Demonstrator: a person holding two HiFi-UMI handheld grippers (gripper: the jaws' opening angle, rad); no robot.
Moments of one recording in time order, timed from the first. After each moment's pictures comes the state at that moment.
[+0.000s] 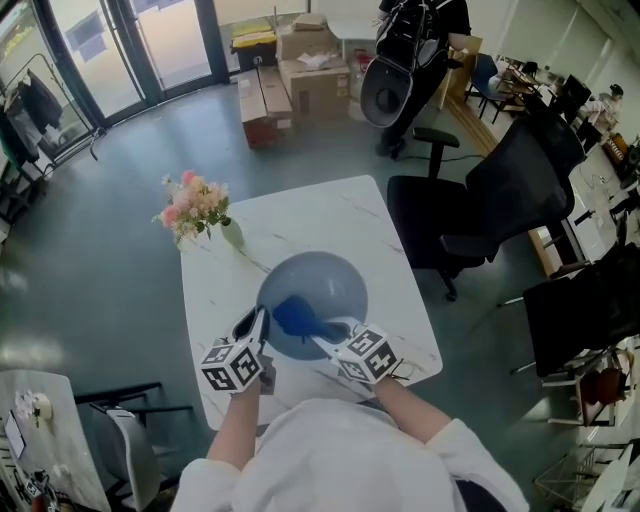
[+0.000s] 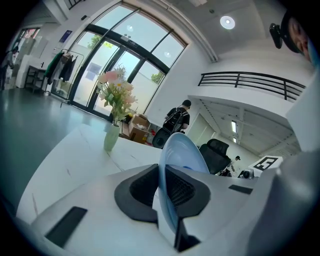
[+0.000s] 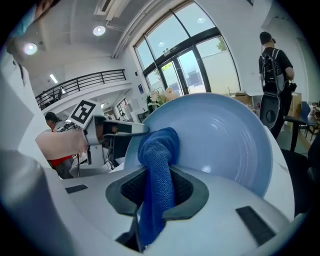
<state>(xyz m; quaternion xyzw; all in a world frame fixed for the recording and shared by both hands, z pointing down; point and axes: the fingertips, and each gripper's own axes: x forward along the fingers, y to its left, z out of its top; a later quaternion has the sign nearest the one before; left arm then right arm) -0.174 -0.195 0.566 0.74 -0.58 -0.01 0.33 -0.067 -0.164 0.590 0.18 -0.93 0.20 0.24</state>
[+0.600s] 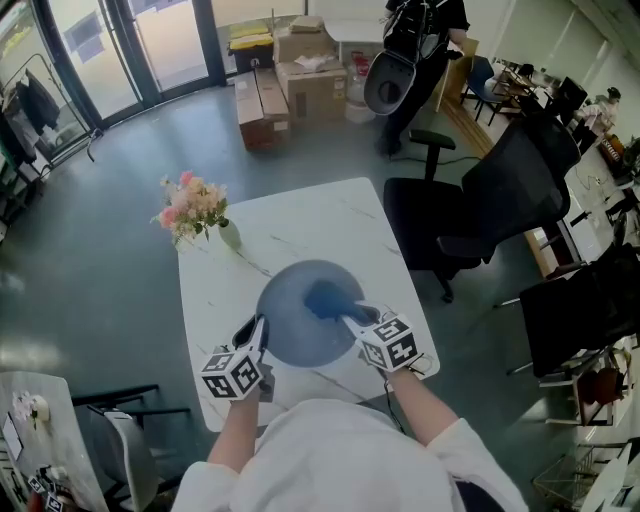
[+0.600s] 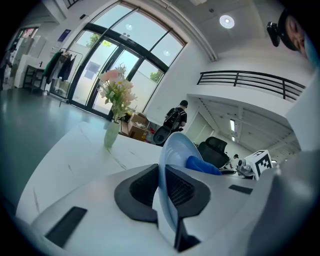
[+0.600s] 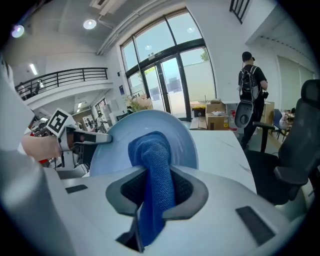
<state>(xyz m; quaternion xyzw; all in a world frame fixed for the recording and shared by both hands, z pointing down) -0.168 -0.181 0.574 0.75 -0.58 -0.01 0.33 0.005 -0.221 0.590 0.31 -0.90 0.19 0.25</state>
